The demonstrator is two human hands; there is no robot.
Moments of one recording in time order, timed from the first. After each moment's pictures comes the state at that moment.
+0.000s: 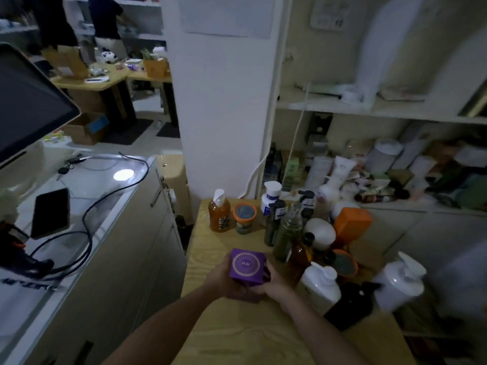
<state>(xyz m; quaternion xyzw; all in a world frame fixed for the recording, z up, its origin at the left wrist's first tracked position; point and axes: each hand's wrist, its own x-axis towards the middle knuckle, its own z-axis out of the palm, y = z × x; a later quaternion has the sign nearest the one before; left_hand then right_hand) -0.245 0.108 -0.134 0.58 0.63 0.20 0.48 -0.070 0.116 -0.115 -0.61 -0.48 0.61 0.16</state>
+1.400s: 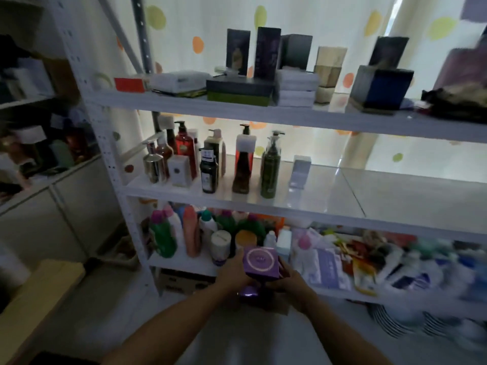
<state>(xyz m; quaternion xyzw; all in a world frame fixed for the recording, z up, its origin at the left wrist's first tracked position) 0.195 -0.503 -0.065 0.89 0.05 -0.05 0.45 0.222 -0.684 -0.072 -0.68 -0.05 0.28 0.67</state>
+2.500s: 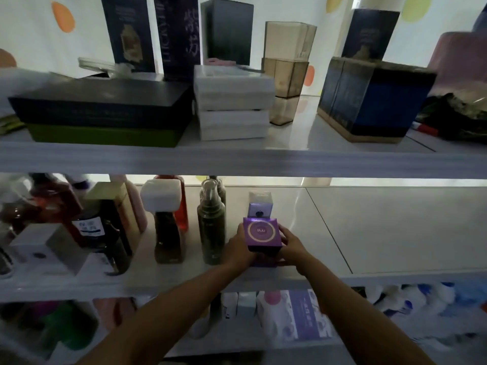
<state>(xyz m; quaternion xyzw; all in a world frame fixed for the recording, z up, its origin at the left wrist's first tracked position) 0.568 -0.601 -0.044 0.86 -0.06 0.01 0.50 0.572 -0.756 -0.018 -0.79 0.05 0.15 0.59</state>
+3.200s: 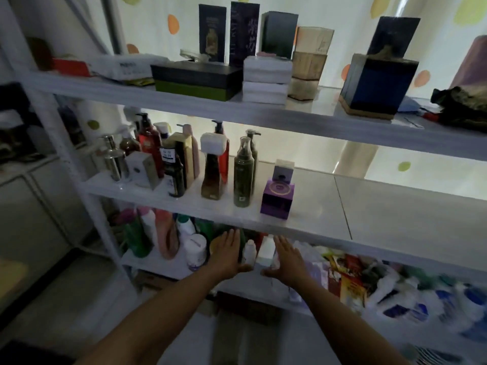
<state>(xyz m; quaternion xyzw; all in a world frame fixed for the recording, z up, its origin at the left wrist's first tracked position) 0.369 -0.580 -0.092 0.98 0.01 -0.05 0.18 0.396 -0.776 -0.070 -0.96 -0.20 0.07 0.19</state>
